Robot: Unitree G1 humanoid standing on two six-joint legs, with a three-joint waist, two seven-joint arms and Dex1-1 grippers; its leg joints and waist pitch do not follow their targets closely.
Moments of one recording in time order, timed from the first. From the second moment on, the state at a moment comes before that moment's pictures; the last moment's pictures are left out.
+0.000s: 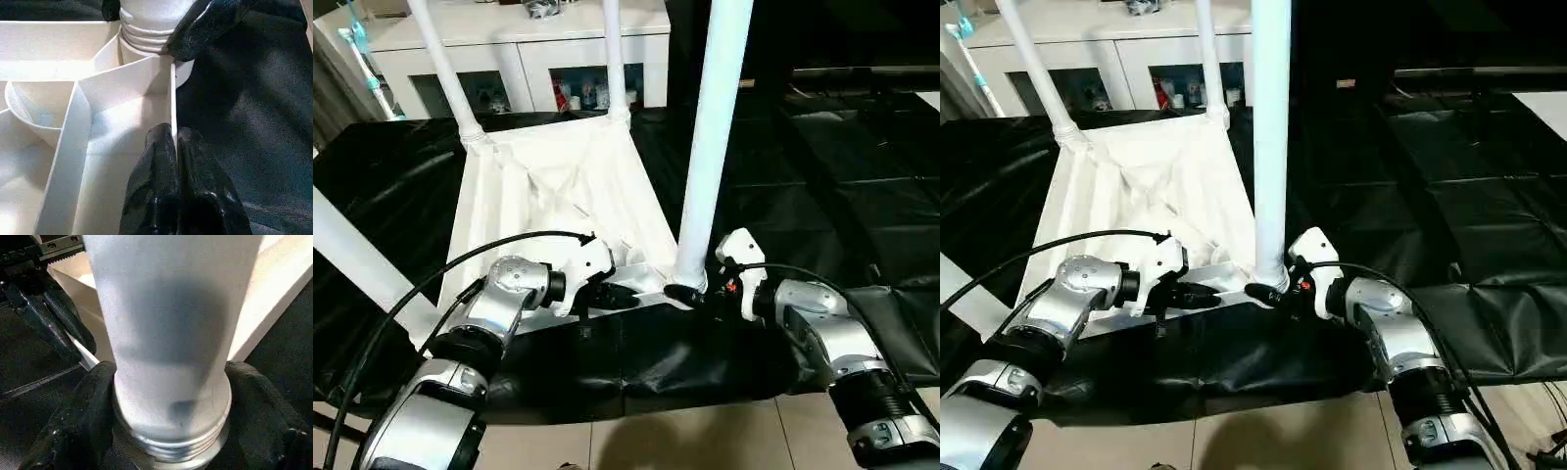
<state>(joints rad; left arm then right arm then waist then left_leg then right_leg) -0.65 0.26 -0.20 0.83 0.05 -0.11 -1.20 -0.43 -0.33 0.12 0.47 0.13 0.15 0.91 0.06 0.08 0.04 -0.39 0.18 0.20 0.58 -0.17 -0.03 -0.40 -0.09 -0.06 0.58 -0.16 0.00</state>
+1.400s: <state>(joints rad) -0.84 0.03 -0.17 1.09 0.12 0.00 -0.69 -0.63 -0.08 0.00 0.74 0.00 0.18 0.19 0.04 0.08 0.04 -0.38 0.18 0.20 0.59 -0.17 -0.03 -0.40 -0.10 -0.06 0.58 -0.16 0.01</state>
